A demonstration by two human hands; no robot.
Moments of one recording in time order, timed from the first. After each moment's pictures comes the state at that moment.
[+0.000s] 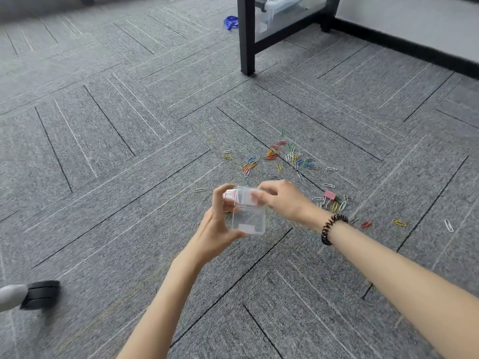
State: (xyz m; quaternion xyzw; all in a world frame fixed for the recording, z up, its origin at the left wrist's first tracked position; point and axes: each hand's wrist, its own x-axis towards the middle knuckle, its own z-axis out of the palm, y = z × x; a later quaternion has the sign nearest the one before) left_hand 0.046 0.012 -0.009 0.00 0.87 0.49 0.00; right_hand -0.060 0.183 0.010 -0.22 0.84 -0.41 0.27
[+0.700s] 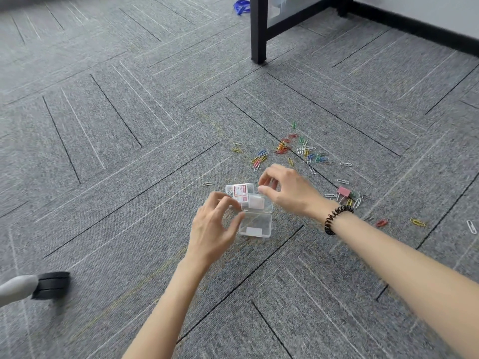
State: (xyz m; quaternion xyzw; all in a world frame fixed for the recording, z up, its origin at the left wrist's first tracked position) left_hand 0.056 -0.003 -0.030 -0.05 0.96 0.26 -0.10; right_hand -0.079 0.170 -0.004 -0.33 0.89 -0.30 0.13
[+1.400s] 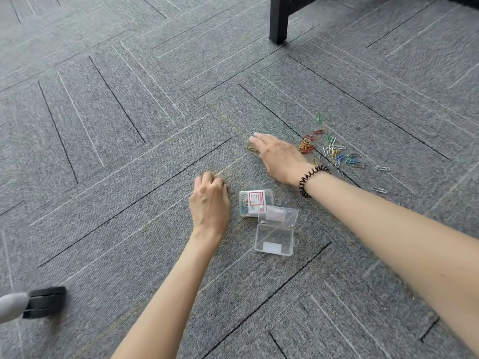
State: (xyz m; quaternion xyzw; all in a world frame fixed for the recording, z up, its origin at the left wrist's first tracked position) left_hand -0.020 -0.043 -0.050 -0.22 0.96 0.12 -0.10; right_hand -0.165 0.085 -0.035 -0.40 0.91 -0.08 0.06
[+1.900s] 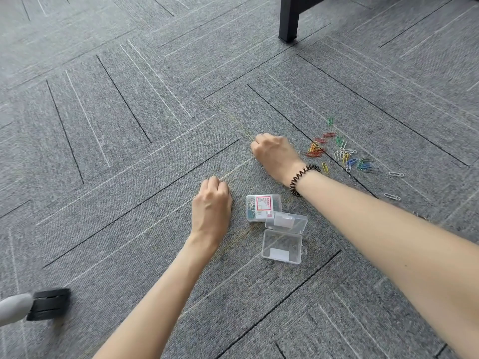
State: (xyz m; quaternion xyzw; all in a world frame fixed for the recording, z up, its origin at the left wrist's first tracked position) left_hand -0.014 -0.056 -0.054 -0.15 0.98 0.08 -0.11; right_hand -0.171 0.058 -0.034 -0.44 0.89 0.04 -0.02
